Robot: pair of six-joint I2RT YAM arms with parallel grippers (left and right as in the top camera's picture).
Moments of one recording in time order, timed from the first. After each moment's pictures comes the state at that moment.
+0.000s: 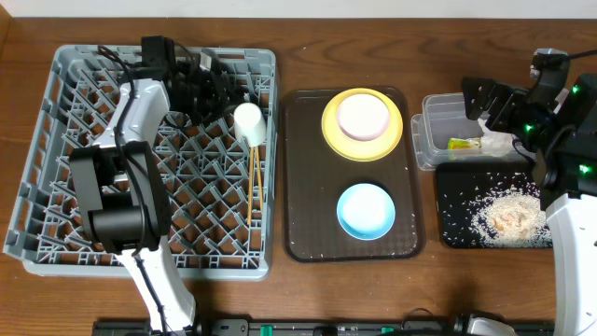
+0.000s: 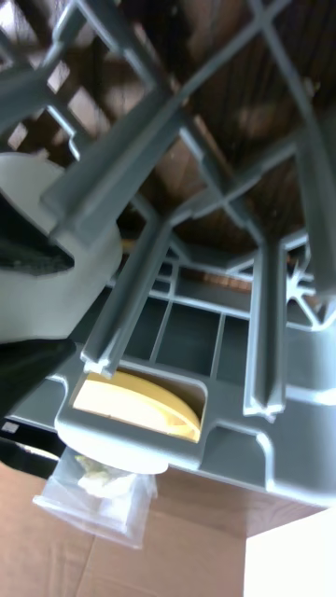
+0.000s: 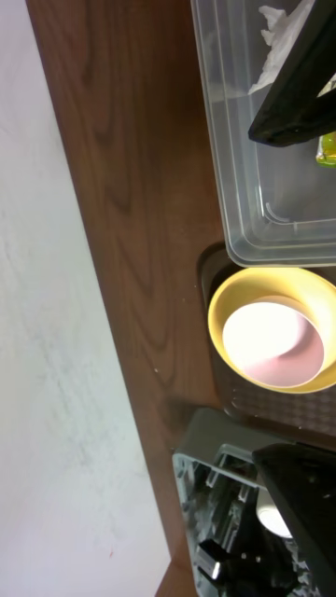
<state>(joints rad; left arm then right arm) 0.10 2.12 1.59 -0.71 0.75 -0.38 -0.23 1.29 1.11 -0.35 -0.51 0.24</state>
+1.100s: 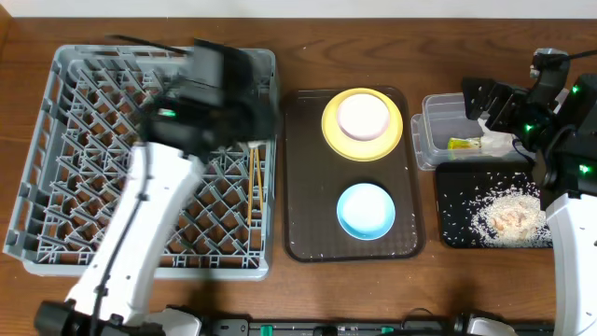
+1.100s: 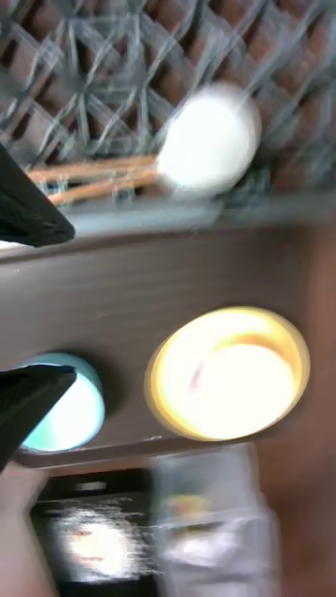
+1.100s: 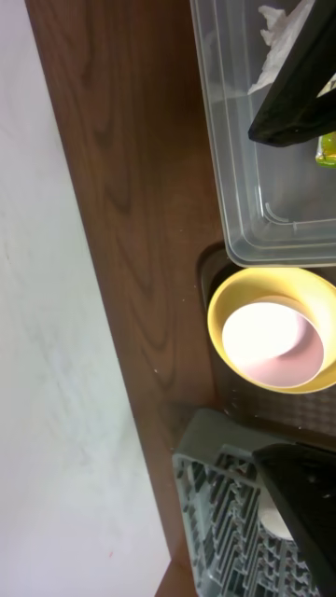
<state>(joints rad) -0.35 1.50 1.51 -1.01 0.21 -0.35 -0.23 1.29 1.11 -0.35 -0.51 0.24</state>
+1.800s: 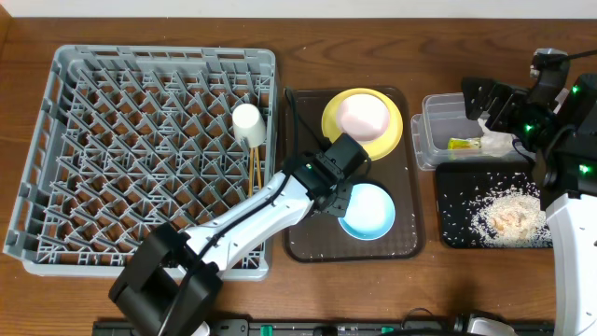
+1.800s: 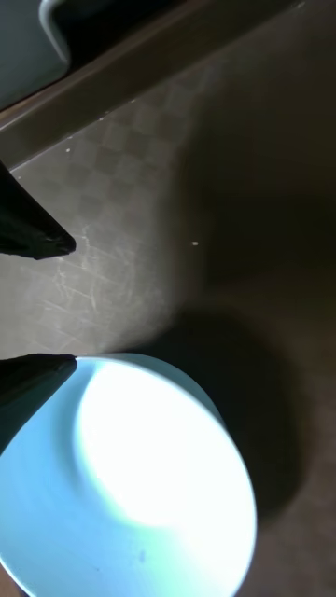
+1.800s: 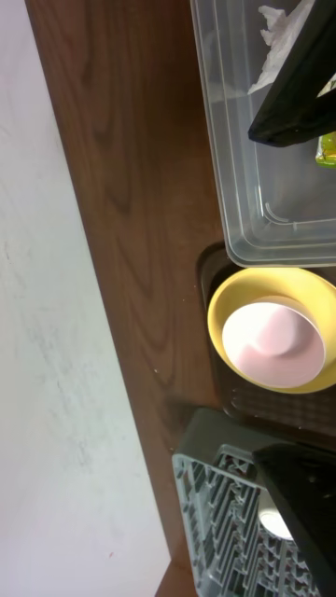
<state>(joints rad) -0.79 1.72 1.18 -0.73 -0.01 -0.49 -0.23 1.29 1.11 -0.35 -0.51 0.24</state>
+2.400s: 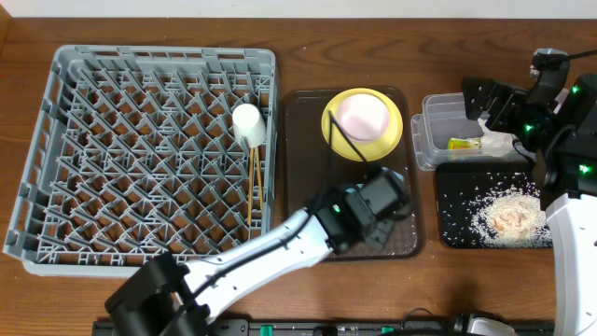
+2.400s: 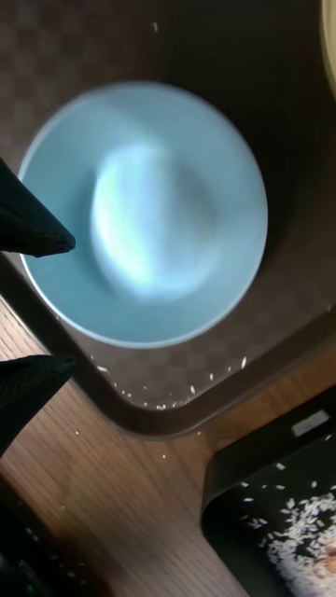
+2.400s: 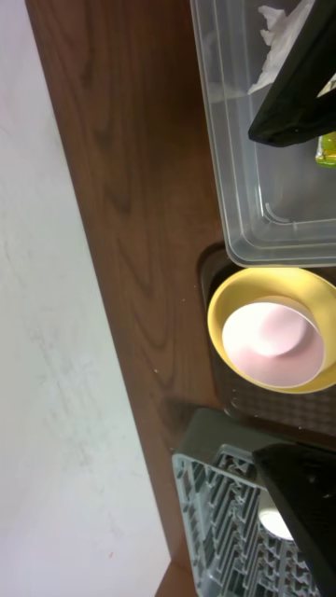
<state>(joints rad) -1.05 1.66 1.18 -0.60 -0.01 -0.51 -0.23 1.29 1.11 -0.36 -0.51 0.24</state>
